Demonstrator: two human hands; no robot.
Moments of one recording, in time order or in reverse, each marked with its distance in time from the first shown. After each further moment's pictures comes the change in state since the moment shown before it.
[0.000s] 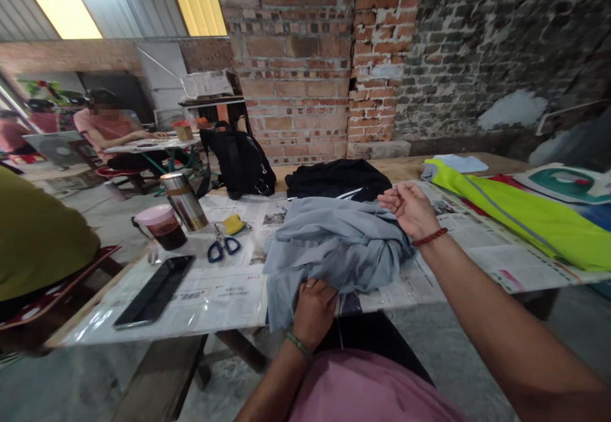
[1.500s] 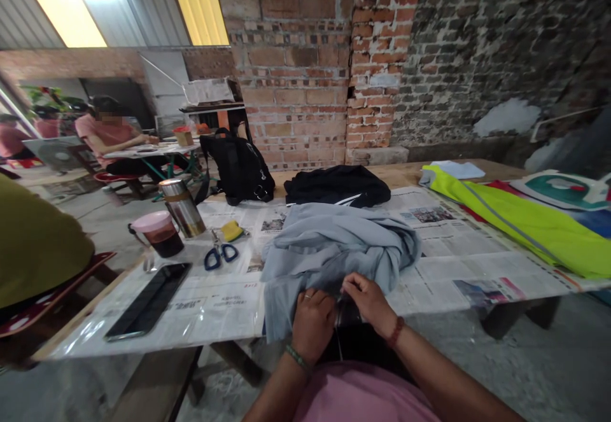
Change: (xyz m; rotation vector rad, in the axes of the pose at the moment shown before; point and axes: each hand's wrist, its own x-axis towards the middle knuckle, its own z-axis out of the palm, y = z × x) left_hand -0.001 0.003 0.001 0.066 0.069 0.043; right_hand -0.135 0.107 0.001 -0.907 -0.326 0.175
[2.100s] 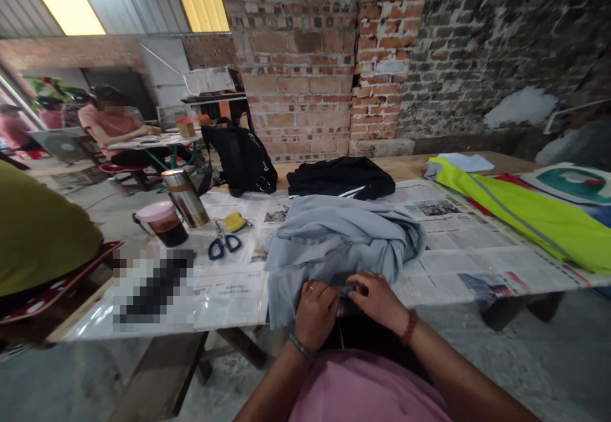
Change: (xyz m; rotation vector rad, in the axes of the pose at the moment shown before) left_hand -0.006 -0.003 0.009 -0.041 0.089 0.036; right_hand -0.010 -0.002 -0.020 -0.439 -0.128 -0.131
